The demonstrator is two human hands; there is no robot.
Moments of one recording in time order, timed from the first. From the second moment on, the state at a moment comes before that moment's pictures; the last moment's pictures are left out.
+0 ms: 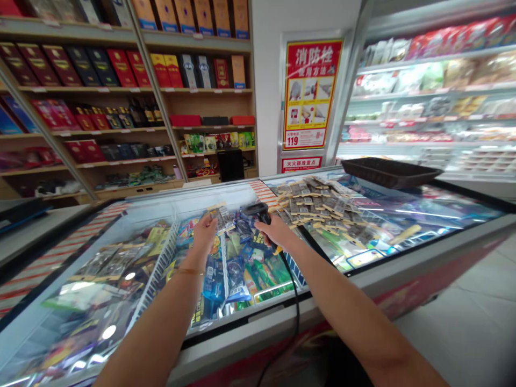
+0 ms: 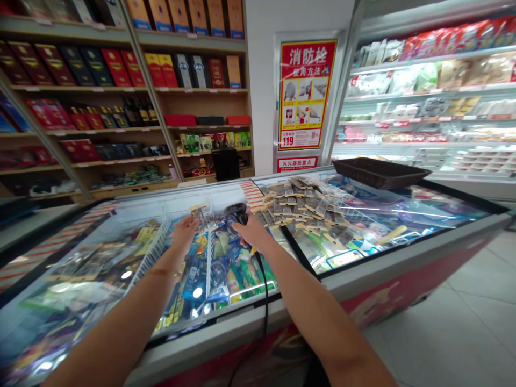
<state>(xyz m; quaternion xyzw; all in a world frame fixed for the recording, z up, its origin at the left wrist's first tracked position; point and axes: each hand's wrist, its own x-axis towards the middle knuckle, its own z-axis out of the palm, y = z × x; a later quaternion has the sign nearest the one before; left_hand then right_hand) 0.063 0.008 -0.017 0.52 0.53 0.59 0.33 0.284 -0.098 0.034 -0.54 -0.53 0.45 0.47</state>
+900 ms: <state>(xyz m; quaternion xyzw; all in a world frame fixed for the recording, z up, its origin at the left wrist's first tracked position) 0.332 -0.040 -0.023 0.59 0.44 0.47 0.49 0.449 -0.174 0.036 -0.64 -0.38 0.33 0.58</state>
